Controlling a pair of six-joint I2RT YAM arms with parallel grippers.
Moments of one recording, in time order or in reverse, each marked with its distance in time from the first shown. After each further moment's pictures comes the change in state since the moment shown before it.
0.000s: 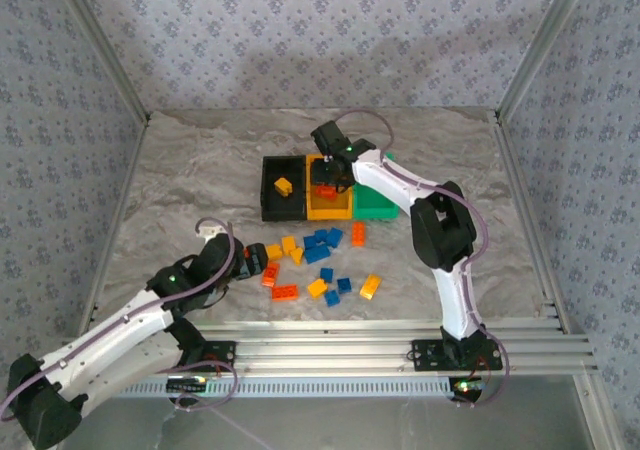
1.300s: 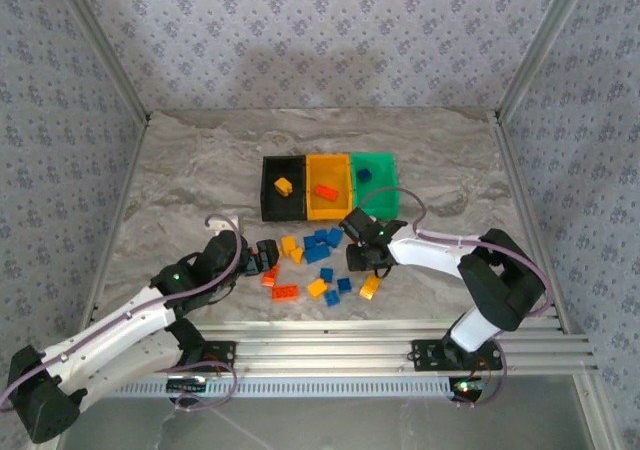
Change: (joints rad) left arm -0.061 0.025 0.018 0.115 0.022 0.053; right arm 0.161 -0.532 -0.956 0.188 0.023 0.043
